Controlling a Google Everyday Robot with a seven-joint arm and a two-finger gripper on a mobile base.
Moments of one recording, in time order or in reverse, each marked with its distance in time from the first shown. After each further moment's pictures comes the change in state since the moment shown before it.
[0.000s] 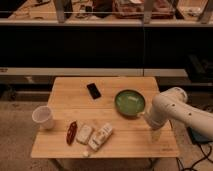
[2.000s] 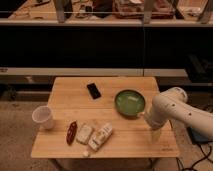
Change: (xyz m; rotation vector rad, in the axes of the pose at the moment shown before) arm 0.000 0.000 0.000 0.000 0.001 0.000
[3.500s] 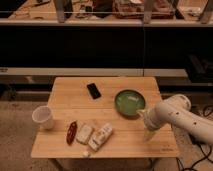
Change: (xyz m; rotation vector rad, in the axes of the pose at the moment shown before) arm -0.016 -0.019 0.003 0.173 -0.070 0.236
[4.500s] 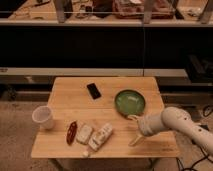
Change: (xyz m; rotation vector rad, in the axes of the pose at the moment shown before) arm -0.052 0.019 0.040 -0.015 -0.490 0.220
